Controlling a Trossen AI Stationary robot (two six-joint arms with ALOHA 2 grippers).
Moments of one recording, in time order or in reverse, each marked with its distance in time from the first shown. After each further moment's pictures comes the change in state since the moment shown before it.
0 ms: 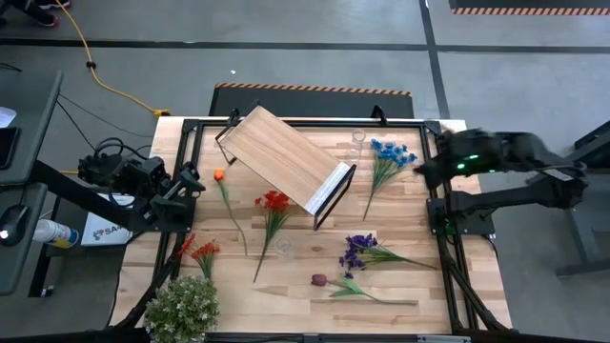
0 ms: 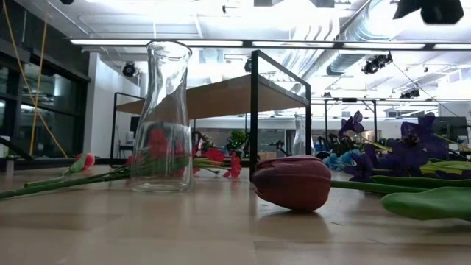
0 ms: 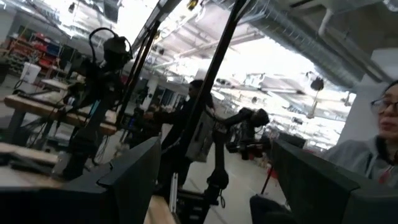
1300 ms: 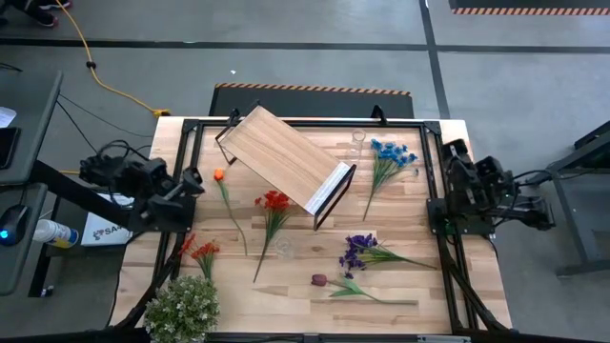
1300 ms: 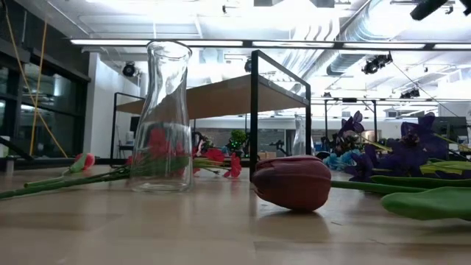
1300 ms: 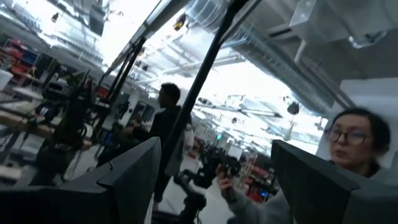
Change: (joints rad) left arm 0.000 0.001 -0.053 0.178 0.033 -0.068; right arm 0.000 -0.773 -1.096 2.170 -0.097 -0.693
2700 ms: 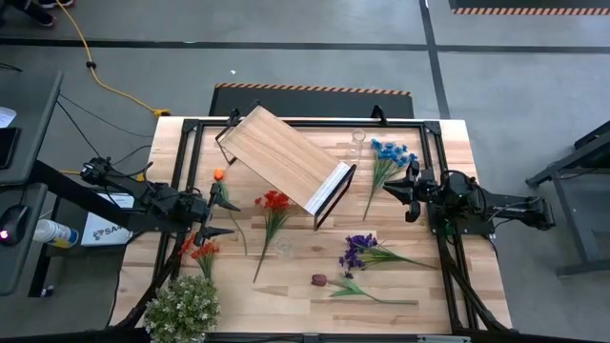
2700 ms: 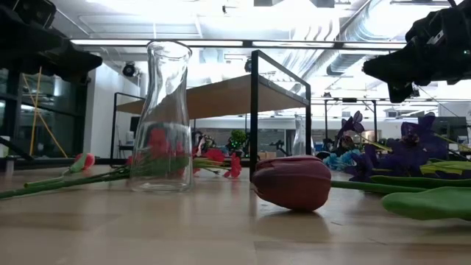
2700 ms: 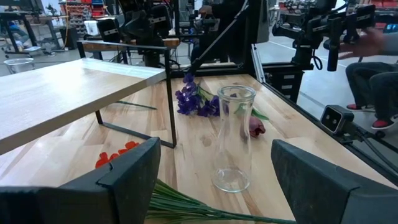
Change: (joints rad) left arm 0.000 0.000 -0.326 -0.255 -0.162 0.408; right arm 0.000 -0.001 -0.090 -0.869 0.078 -0.009
